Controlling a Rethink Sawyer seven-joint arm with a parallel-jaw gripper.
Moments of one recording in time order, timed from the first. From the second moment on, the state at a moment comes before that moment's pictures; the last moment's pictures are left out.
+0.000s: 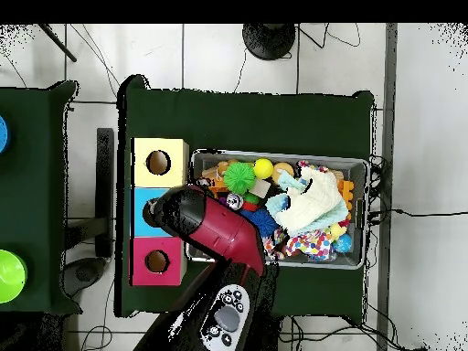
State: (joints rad) arm 0.21 -0.50 -0.42 1.69 0.61 0.46 2.47
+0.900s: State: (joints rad) arm 0.19 -0.50 -0.42 1.69 0.61 0.46 2.47
